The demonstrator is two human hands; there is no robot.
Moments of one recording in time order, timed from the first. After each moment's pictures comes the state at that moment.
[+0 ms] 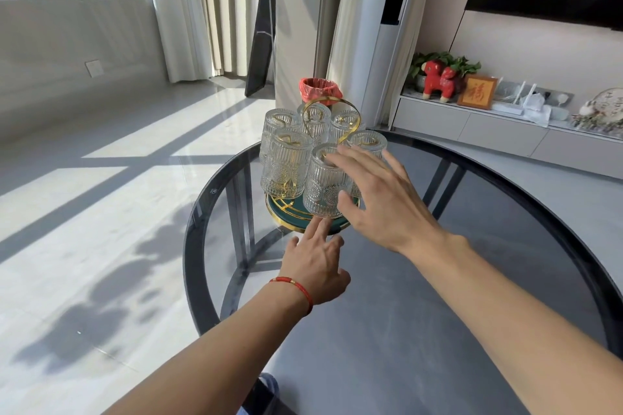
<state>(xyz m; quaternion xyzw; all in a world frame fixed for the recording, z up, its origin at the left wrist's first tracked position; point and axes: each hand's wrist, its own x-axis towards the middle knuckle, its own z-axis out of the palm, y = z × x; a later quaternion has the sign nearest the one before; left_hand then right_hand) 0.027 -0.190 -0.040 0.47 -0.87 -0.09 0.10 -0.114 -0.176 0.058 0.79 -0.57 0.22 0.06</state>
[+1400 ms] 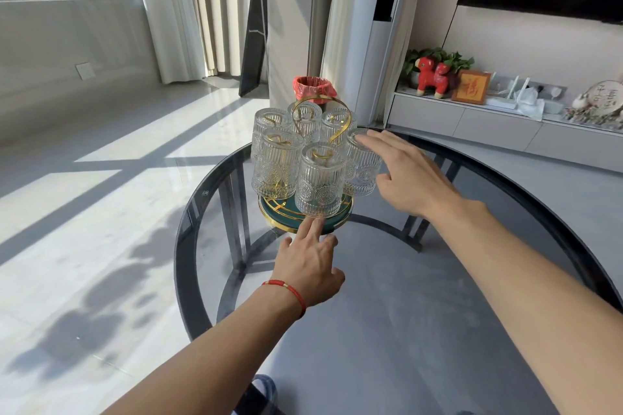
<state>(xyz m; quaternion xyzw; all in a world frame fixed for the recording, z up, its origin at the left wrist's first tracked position) 0.025 -0.191 -0.043 0.48 -0.87 -0.07 0.11 -0.171 -0.209 0.071 0.74 -0.65 0.19 0.00</state>
